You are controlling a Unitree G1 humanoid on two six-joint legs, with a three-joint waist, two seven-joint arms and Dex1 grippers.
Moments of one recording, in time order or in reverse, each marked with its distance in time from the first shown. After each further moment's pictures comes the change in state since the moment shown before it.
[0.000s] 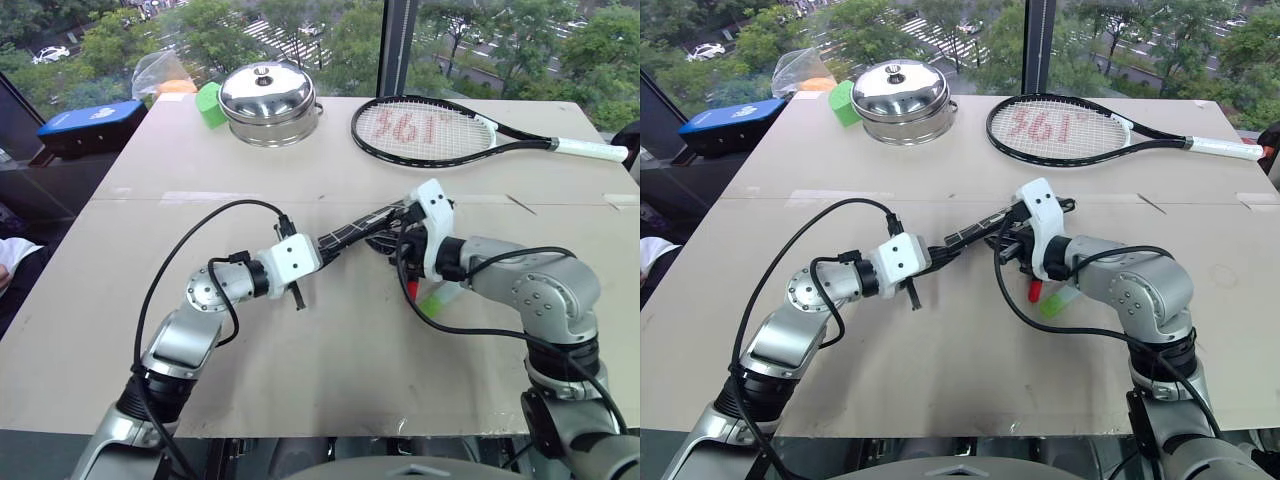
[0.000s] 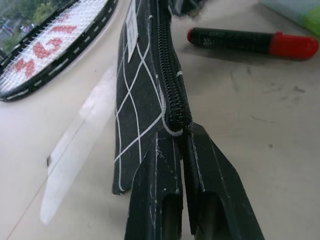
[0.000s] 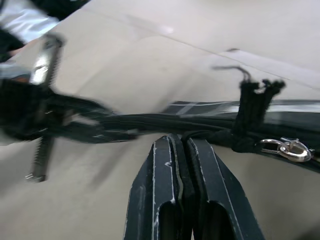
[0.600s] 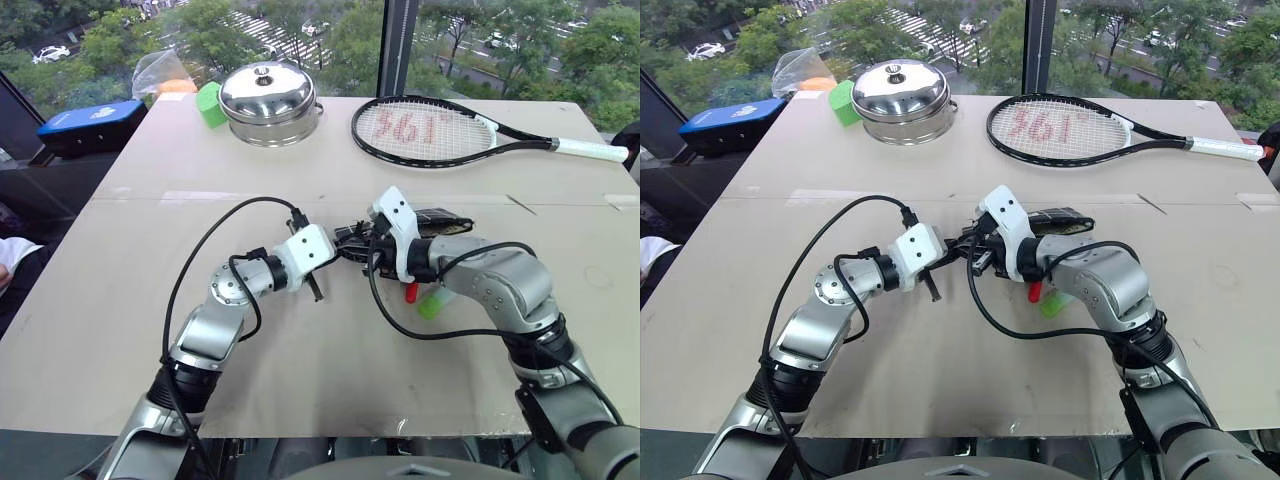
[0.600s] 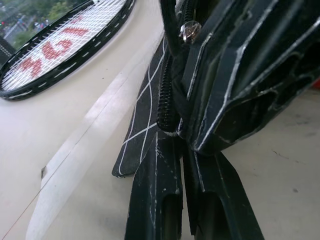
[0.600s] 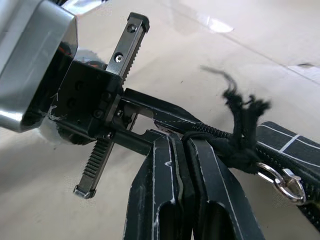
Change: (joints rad) left arm -0.035 -0.102 -0.031 0.047 0.029 0.050 0.049; right arm 0.033 -0.027 0.146 0.090 -0.138 -0.250 0.160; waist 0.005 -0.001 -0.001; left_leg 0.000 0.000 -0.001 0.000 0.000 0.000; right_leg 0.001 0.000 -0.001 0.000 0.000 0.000
